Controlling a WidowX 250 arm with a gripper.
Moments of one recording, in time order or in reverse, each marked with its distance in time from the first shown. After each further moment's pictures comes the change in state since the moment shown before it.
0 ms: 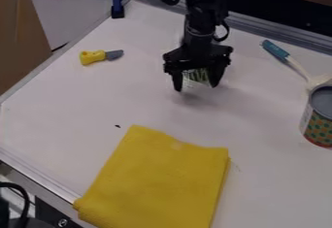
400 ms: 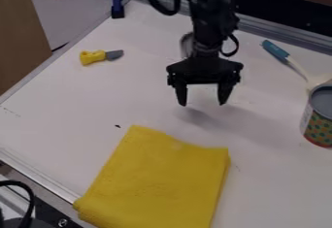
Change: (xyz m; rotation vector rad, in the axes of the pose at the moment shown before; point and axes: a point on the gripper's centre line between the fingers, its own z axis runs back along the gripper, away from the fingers) arm -0.042 0.000 0.009 -0.031 -0.006 -0.159
